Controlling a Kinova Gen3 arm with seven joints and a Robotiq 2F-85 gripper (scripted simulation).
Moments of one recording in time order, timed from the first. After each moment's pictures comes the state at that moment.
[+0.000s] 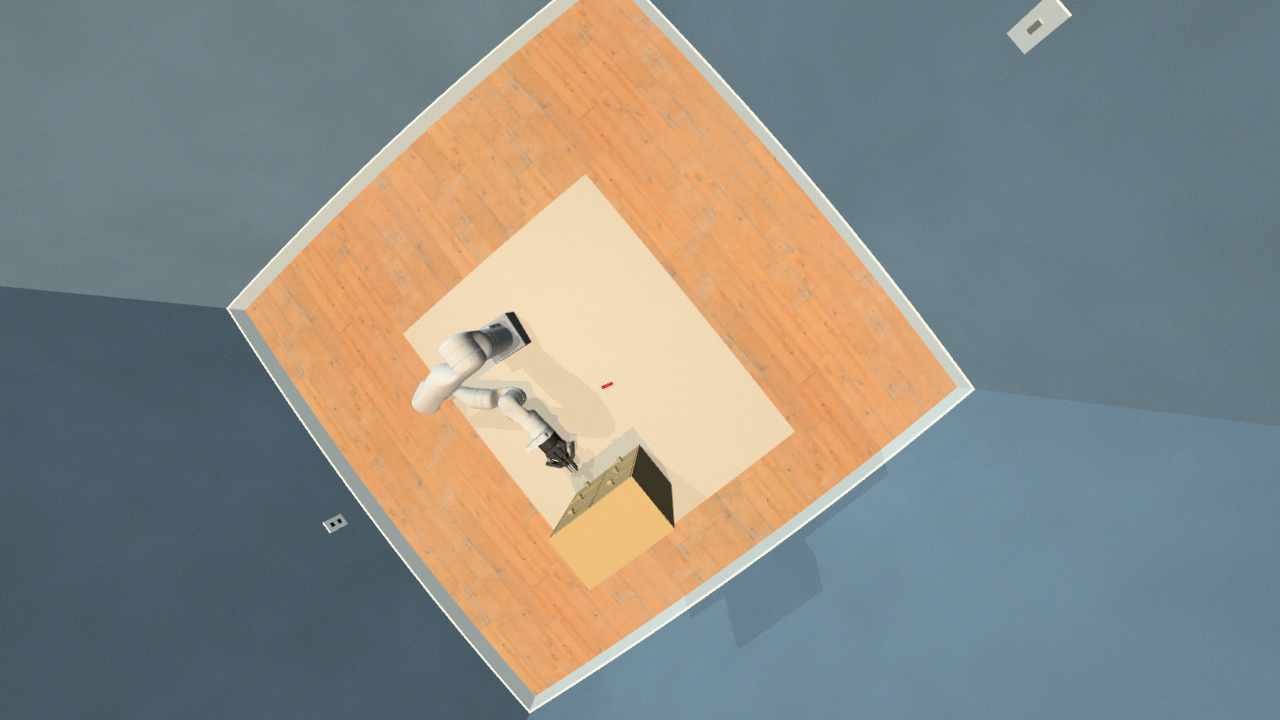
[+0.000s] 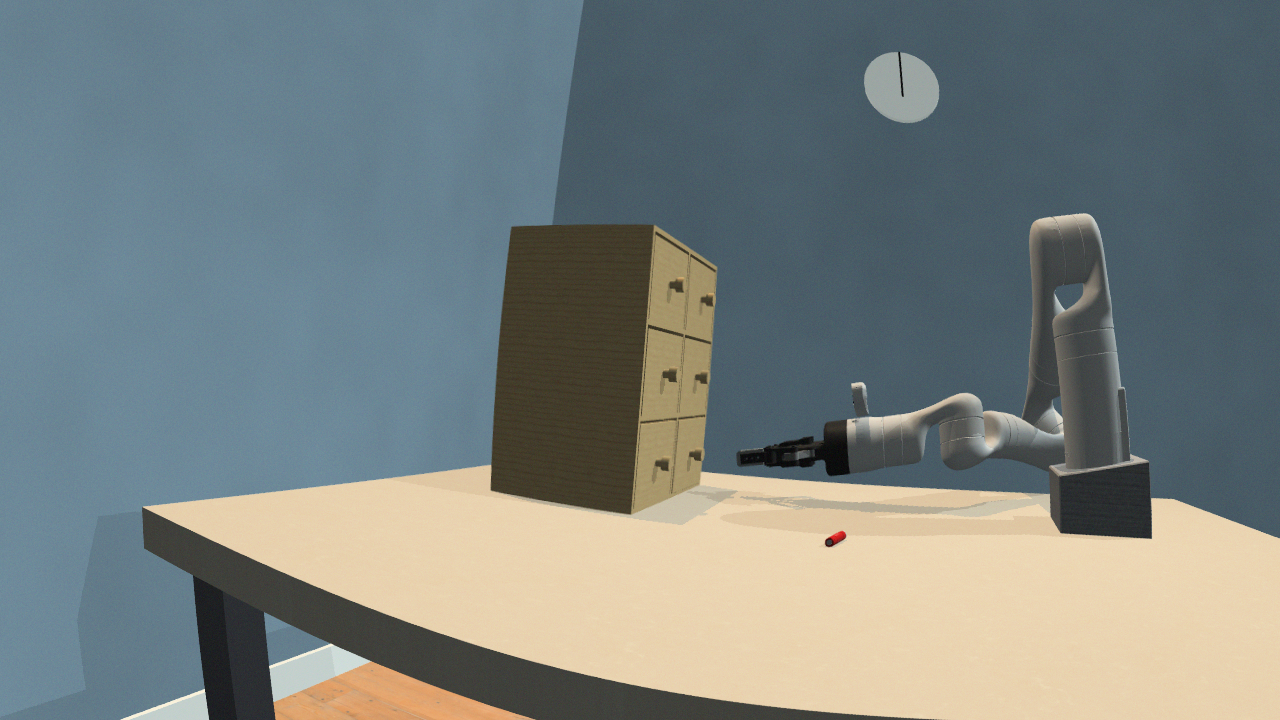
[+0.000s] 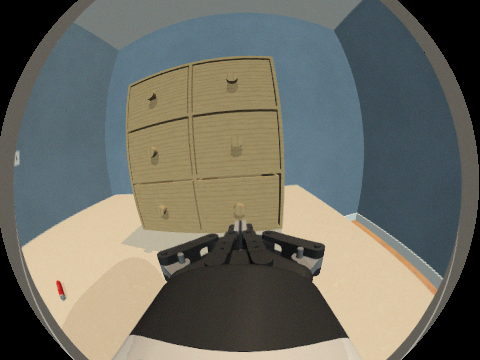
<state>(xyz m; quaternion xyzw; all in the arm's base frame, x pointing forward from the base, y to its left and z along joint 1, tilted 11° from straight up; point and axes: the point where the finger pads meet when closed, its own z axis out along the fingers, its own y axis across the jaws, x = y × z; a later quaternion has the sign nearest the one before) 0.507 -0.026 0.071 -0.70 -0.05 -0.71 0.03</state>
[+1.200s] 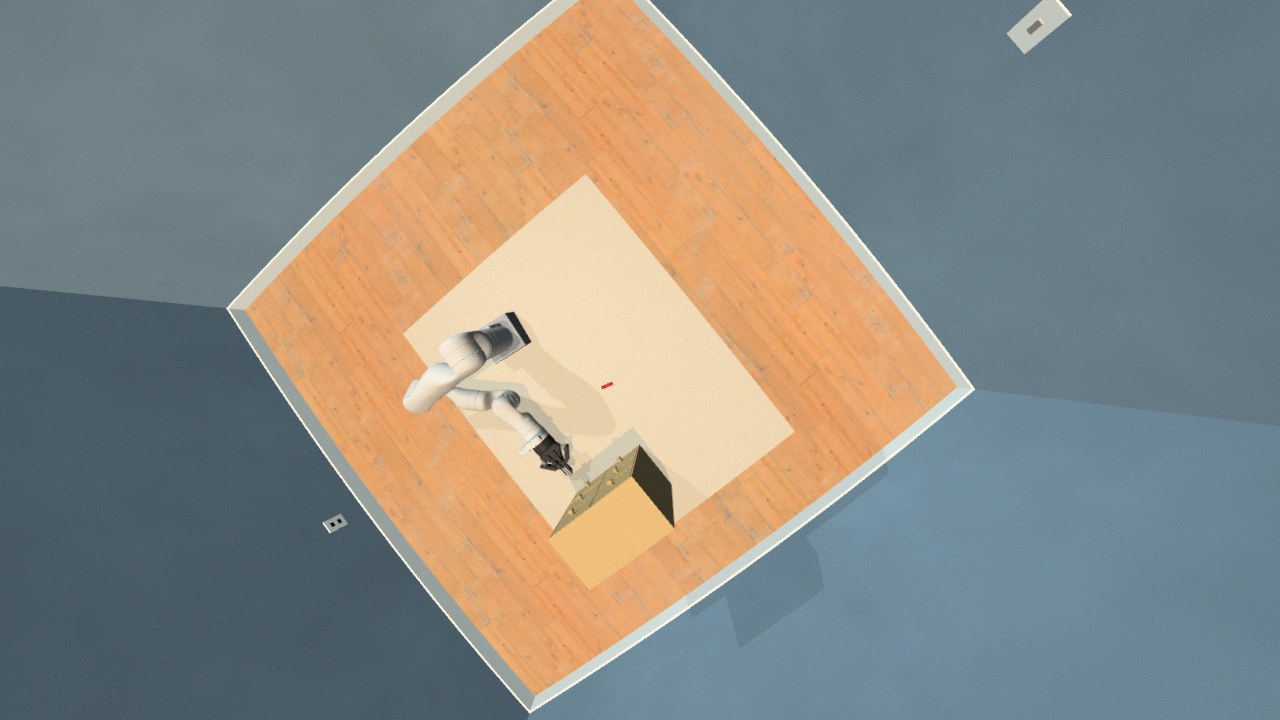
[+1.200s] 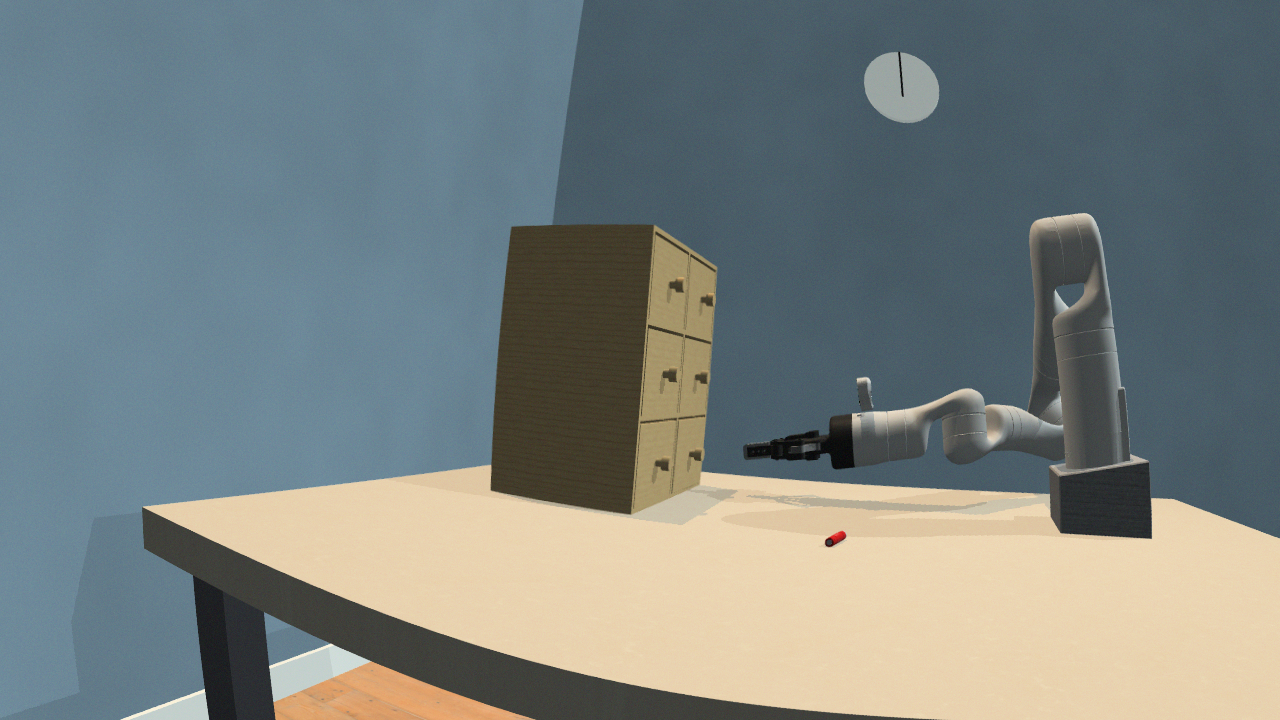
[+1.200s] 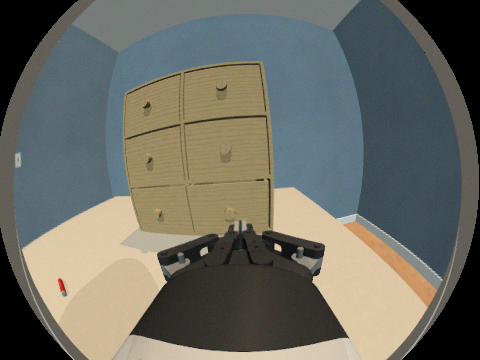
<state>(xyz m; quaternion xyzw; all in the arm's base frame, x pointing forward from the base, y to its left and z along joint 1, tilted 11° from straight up) 0.502 -0.044 0.078 -0.70 -0.05 -0.71 0.03</state>
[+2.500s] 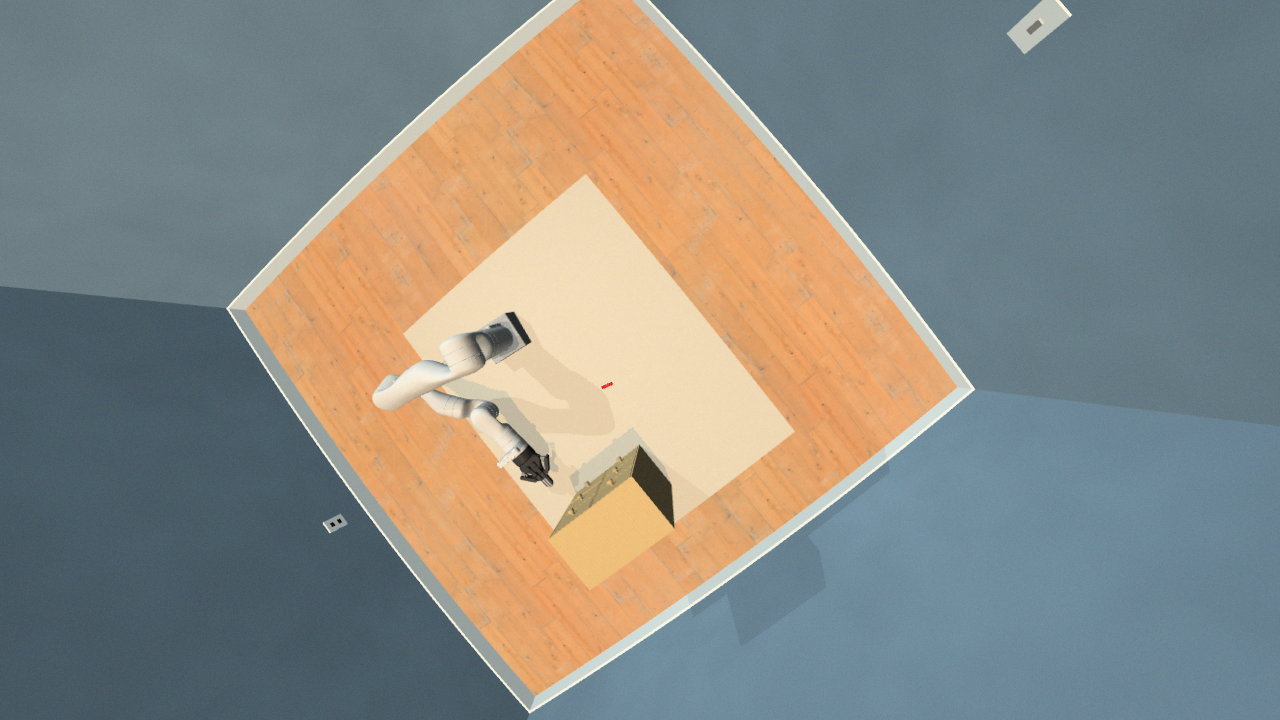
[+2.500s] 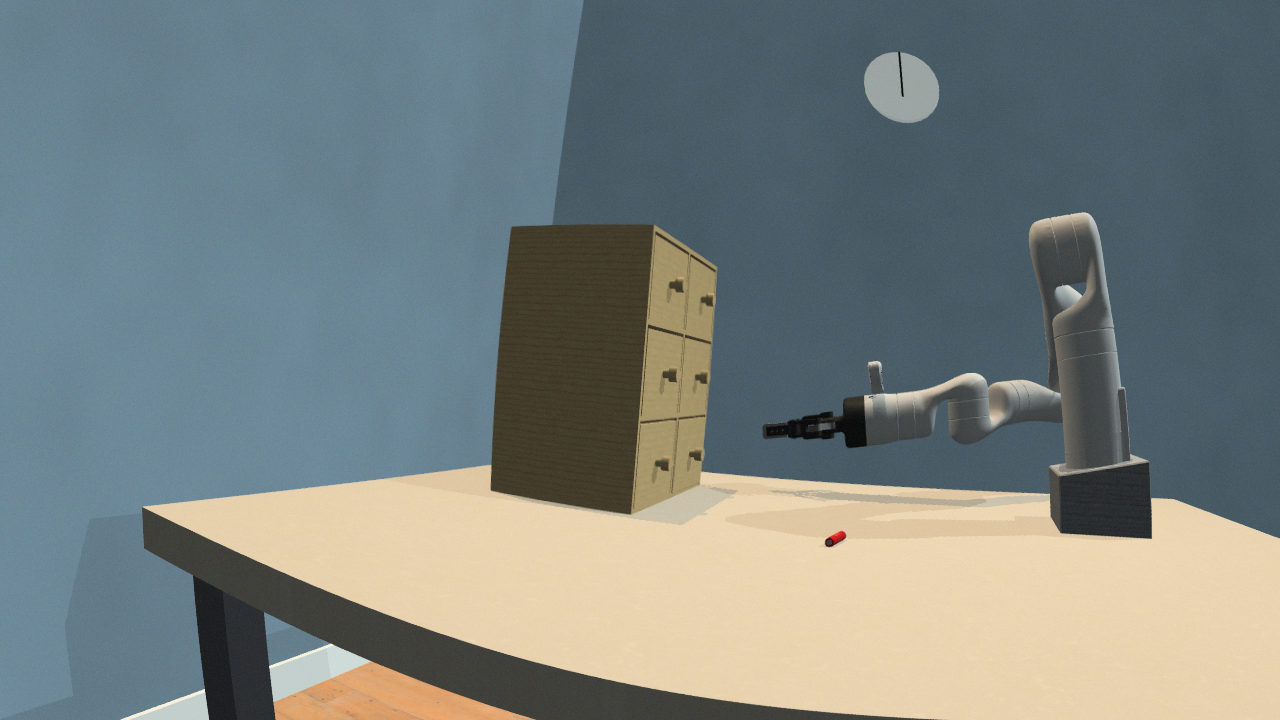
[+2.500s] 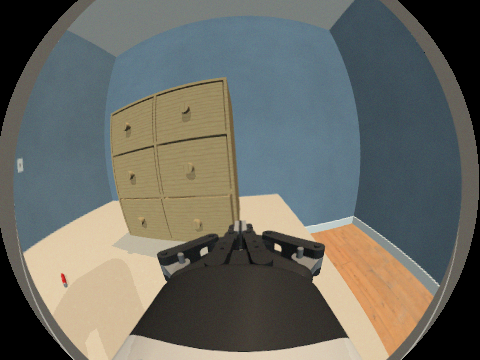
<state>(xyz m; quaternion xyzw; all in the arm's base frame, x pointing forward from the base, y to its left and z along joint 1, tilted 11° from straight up) 0.493 -0.114 0.103 -0.70 -0.05 -0.71 0.04</state>
